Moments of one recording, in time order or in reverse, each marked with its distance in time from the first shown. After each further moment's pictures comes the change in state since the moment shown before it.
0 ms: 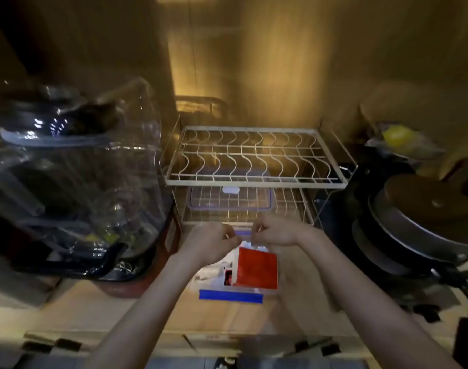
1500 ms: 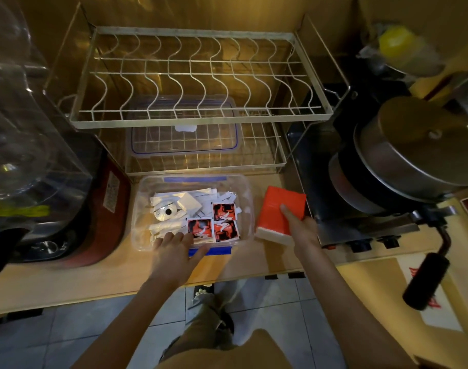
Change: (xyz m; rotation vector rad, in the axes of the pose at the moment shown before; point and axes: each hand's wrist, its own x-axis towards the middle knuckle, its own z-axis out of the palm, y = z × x) left_hand -0.001 -0.080 0.152 0.358 -0.026 -0.090; right_hand -0.005 0.140 0.114 1.231 0.751 0.745
